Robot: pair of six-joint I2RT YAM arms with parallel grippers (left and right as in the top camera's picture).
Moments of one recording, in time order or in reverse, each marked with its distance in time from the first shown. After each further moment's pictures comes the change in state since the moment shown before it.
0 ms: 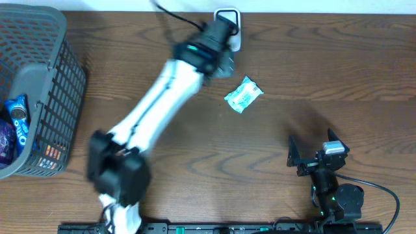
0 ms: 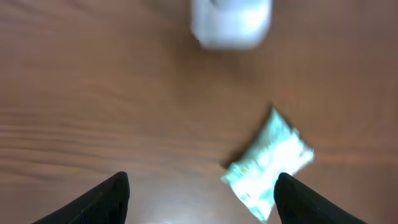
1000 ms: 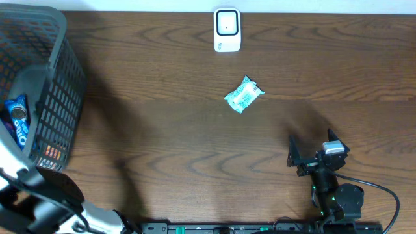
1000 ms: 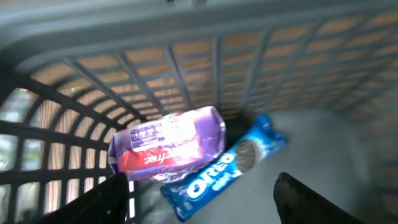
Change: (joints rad) left arm 1.174 -0.142 0.006 -0.164 -0.316 -0.033; right arm 0.000 0.000 0.000 0.000 0.000 0.000
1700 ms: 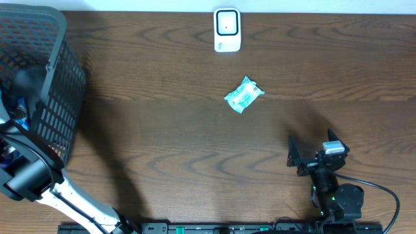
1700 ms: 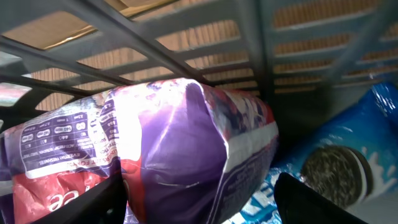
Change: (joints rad) left arm 0.041 0.340 -0.005 0.008 -0.081 -0.037; right arm 0.000 0.000 0.000 0.000 0.000 0.000
